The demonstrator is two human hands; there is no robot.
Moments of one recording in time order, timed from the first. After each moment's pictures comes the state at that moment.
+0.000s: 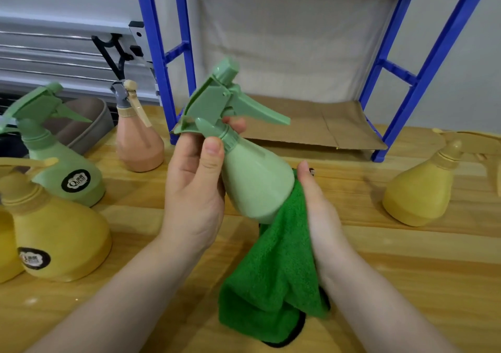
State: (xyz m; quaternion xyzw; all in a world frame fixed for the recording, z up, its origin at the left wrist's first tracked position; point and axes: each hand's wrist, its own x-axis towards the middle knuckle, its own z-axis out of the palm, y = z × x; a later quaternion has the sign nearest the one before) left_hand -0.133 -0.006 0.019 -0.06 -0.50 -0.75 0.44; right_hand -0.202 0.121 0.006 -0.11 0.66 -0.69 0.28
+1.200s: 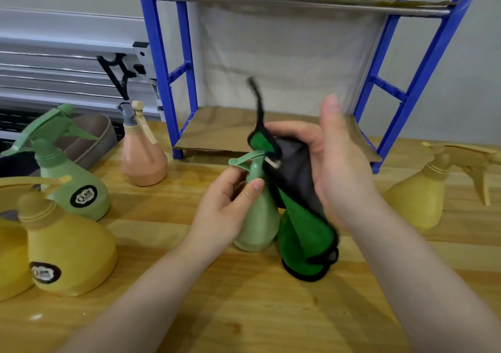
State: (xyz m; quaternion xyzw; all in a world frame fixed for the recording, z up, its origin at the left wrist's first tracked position) left_hand -0.145 -0.012 -0.004 0.00 -0.67 -0.67 0.32; right_hand -0.221 0.107 0.075 -0.37 0.61 -0.68 0.17
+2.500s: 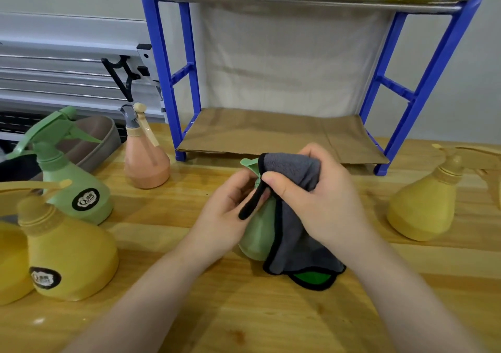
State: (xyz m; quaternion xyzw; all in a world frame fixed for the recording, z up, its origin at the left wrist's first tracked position) left_hand -0.144 -0.021 -0.003 -0.03 -0.75 -0.60 0.27; right_hand -0.212 0.115 0.045 -0.35 0.74 -0.57 -0.02
